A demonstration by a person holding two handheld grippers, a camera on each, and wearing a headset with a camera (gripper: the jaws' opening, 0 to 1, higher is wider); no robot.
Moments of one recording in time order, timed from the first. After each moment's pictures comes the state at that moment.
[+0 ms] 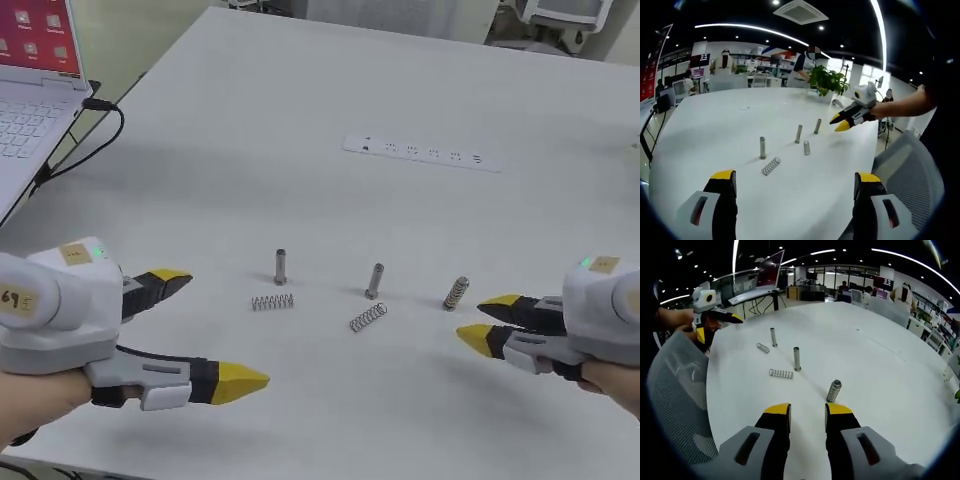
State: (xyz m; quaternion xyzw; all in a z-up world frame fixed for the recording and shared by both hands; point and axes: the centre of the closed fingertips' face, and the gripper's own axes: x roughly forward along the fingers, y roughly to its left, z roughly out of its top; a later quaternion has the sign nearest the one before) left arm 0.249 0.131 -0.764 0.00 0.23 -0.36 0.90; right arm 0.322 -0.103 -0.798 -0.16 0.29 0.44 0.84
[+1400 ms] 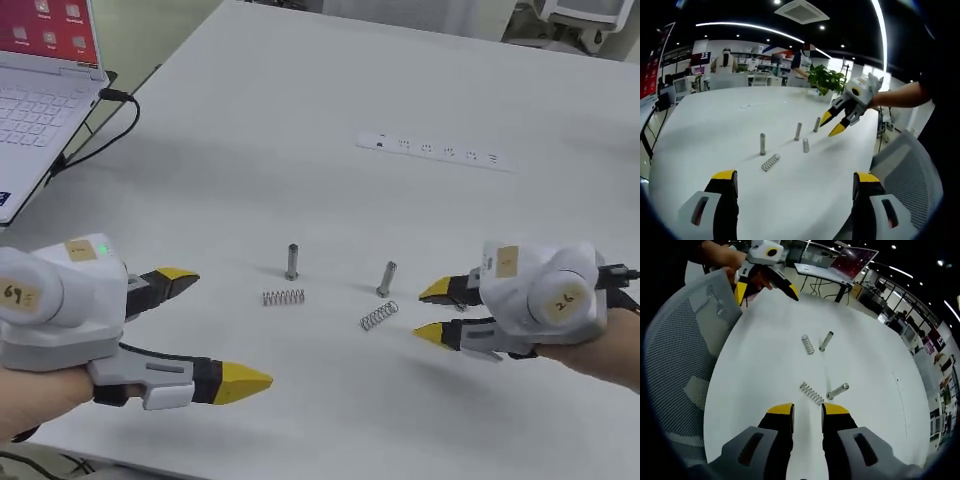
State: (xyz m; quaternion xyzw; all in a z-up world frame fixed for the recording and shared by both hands) left arm 0.242 0.137 -0.766 0.00 0.24 -0.36 0.90; right arm 0.304 -0.024 -0.799 -0.41 0.21 0.59 0.67
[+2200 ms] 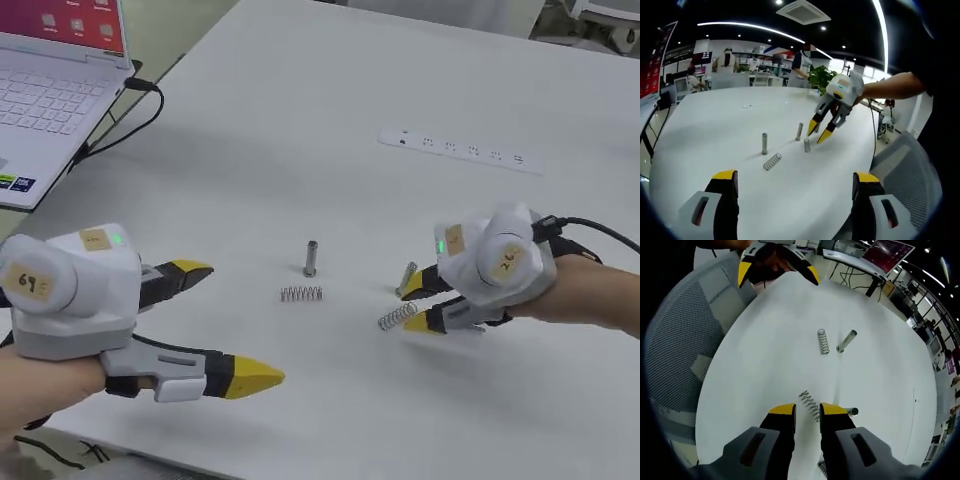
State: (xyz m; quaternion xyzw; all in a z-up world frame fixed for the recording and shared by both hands) left arm 0.242 0.144 -0.764 -0.01 0.24 -0.35 0.90; right arm 0.316 0.007 -0.826 -0.46 0.25 0.65 0.55
